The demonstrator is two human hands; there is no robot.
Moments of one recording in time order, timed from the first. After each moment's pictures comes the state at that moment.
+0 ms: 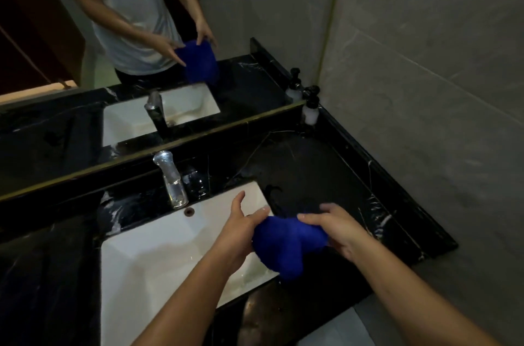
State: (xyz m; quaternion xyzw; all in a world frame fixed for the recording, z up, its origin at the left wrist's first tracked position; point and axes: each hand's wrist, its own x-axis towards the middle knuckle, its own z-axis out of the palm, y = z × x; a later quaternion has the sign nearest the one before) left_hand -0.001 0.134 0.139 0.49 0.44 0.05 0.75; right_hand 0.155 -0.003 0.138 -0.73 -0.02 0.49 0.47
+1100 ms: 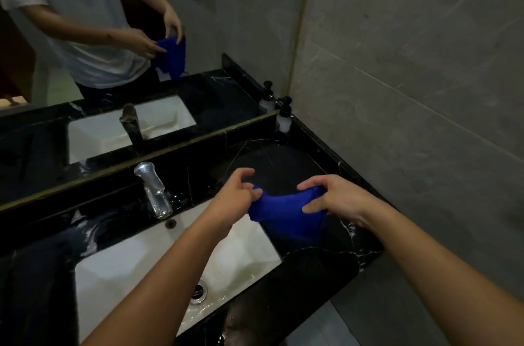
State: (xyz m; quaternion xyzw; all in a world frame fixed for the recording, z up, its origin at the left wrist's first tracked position) left_hand 0.018 0.153 0.200 0.66 0.33 0.06 0.67; right_hand 0.165 -0.023 0.227 -0.82 -0.22 0.40 0.34
